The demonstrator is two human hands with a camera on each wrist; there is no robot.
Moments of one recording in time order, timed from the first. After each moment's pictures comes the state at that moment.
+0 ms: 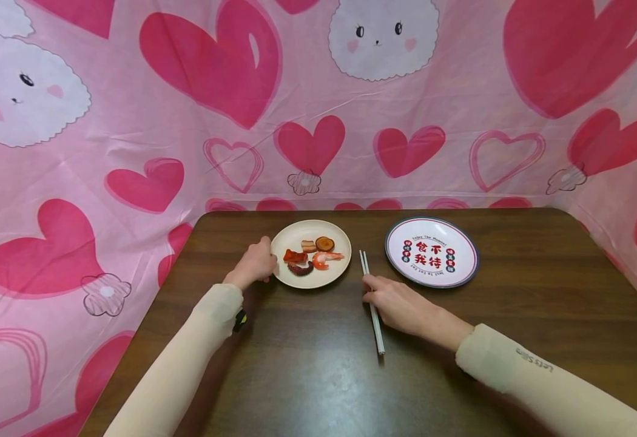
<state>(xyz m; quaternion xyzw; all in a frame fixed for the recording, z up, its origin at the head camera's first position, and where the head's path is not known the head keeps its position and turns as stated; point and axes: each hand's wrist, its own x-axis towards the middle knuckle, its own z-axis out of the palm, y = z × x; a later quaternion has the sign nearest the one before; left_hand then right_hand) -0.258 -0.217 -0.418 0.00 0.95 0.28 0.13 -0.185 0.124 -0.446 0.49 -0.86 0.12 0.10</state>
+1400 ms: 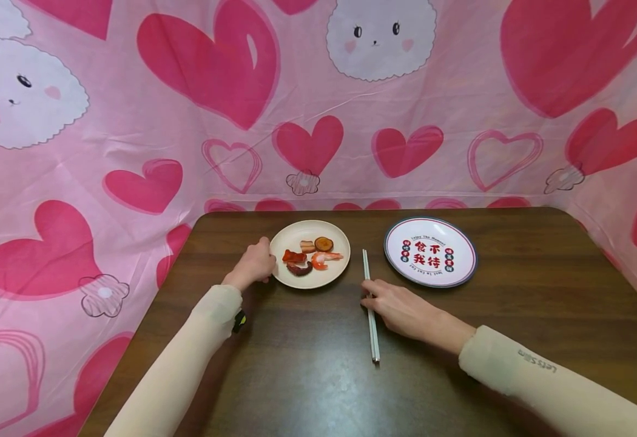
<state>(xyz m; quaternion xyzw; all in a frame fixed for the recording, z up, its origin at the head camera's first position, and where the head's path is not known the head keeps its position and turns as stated) -0.258 -0.217 -0.419 0.01 0.95 0.29 0.12 -0.178 0.131 -0.451 0.50 -0.86 0.07 0.10</state>
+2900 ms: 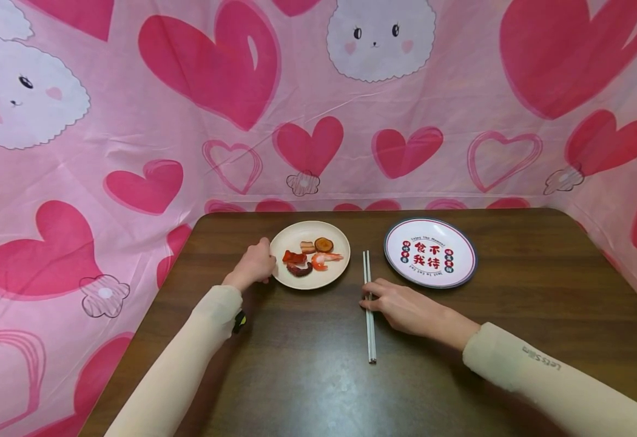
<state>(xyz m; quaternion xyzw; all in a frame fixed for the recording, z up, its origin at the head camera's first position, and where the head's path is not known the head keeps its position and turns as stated) -0.259 -0.217 -0.420 0.00 0.95 0.29 0.13 -0.186 0.142 -0.451 0.54 -0.83 0.10 0.10</state>
